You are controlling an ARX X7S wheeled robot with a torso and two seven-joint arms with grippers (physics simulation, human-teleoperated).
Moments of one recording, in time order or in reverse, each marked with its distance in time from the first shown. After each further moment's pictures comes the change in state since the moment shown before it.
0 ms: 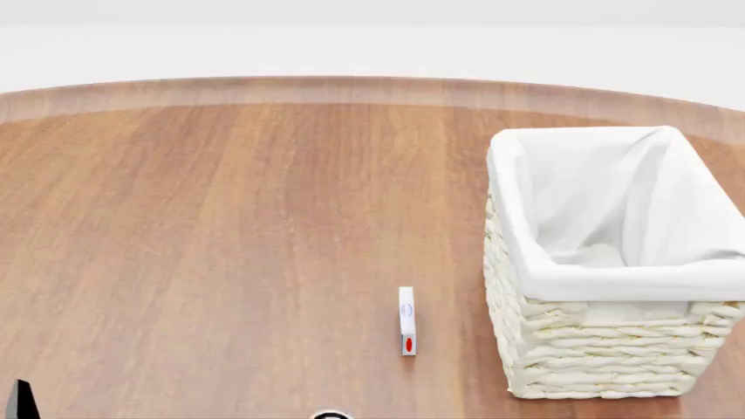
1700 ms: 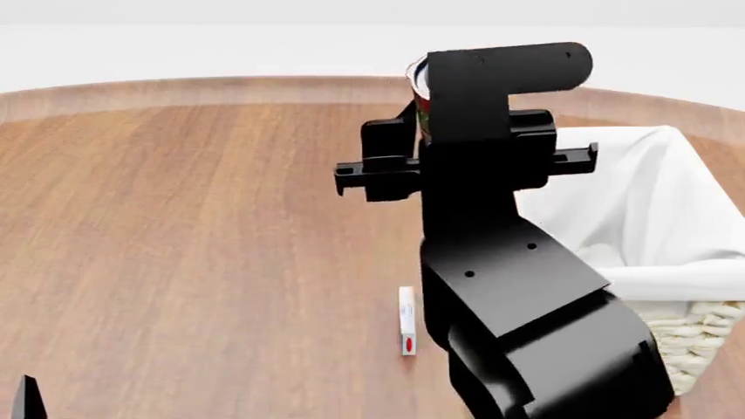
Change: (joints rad) left arm -0.028 -0.015 0.018 -0.033 -0.014 -0.002 -0.022; right arm 0.943 -0.070 0.294 0.280 0.241 0.630 -0.011
